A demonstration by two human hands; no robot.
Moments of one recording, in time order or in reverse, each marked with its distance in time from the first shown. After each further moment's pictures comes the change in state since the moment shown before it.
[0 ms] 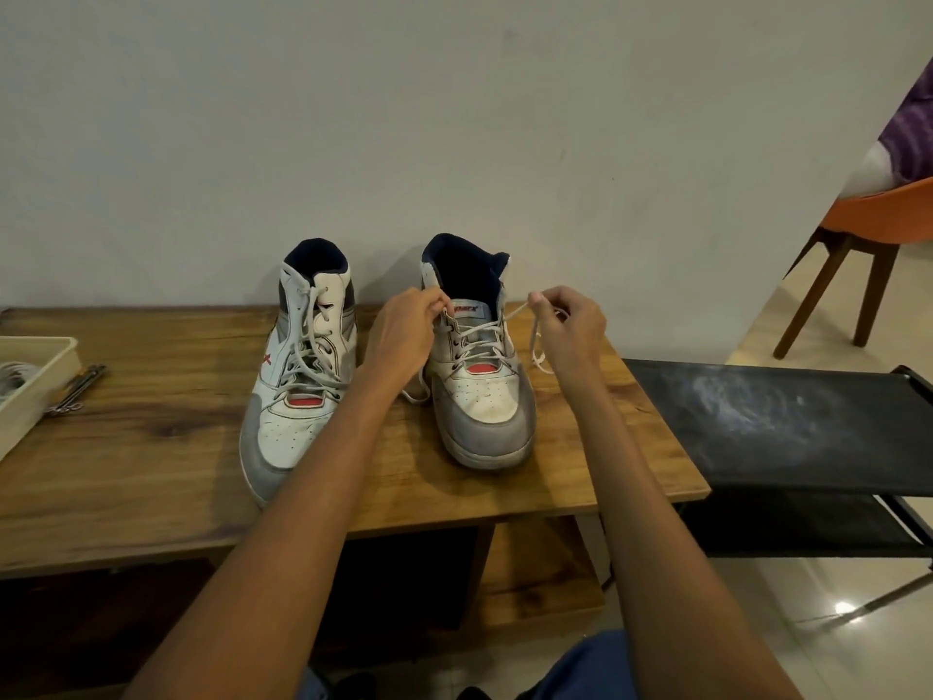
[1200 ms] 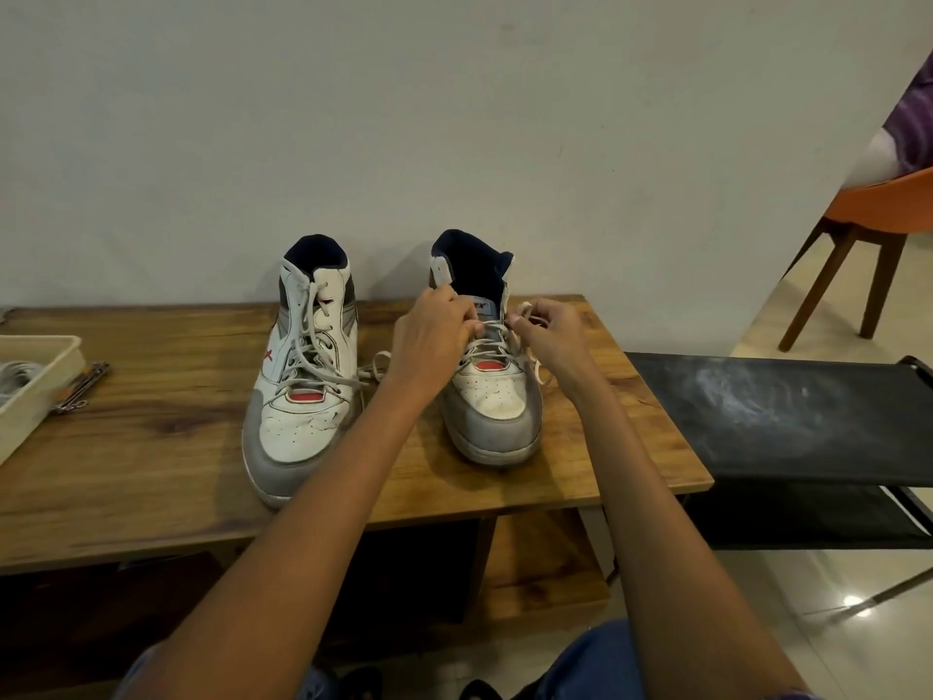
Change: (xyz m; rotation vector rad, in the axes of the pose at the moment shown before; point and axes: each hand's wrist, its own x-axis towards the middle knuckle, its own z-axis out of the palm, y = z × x) left_hand -0.017 0.018 0.013 0.195 0.064 0.229; right_hand -0.005 0.003 0.002 0.105 -0.316 0.161
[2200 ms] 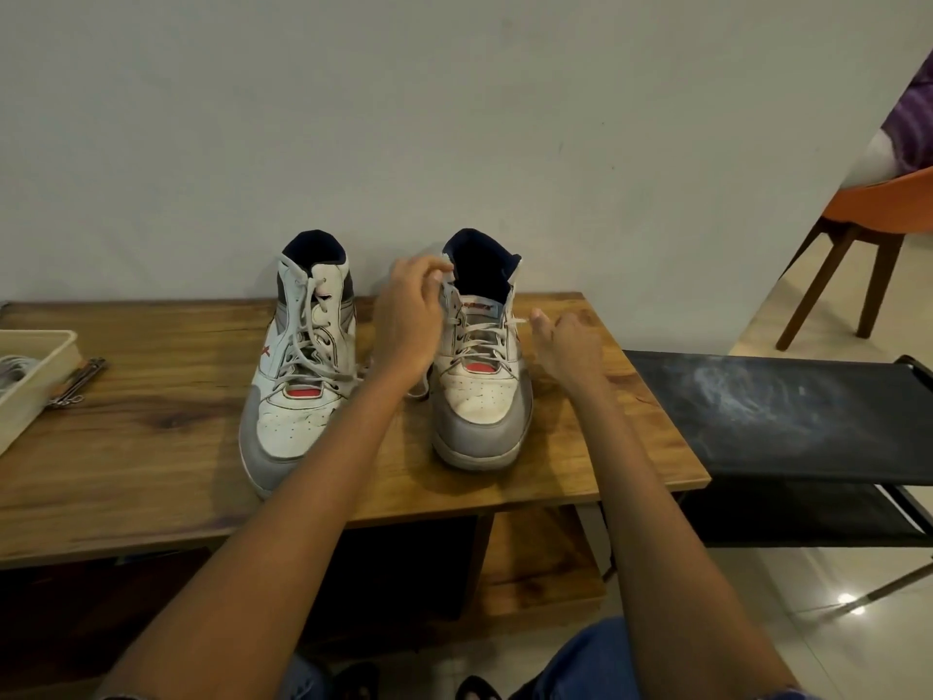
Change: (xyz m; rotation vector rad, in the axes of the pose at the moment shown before) left_hand 0.008 -0.002 -0.014 -0.384 0.246 -0.257; right_hand -0.001 0.012 -0.010 -0.639 0.047 0.106
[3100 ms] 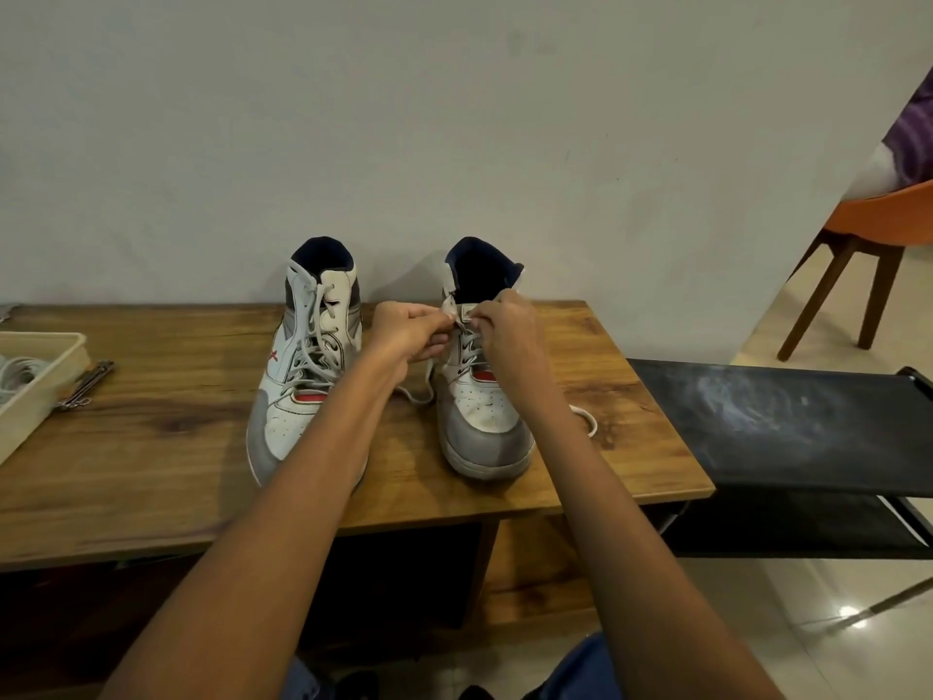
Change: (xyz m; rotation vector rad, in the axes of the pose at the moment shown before) left_hand 0.006 -0.014 -0.008 -0.521 -0.296 -0.710; right_hand -0.011 -0.054 0.024 0.003 0.226 -0.507
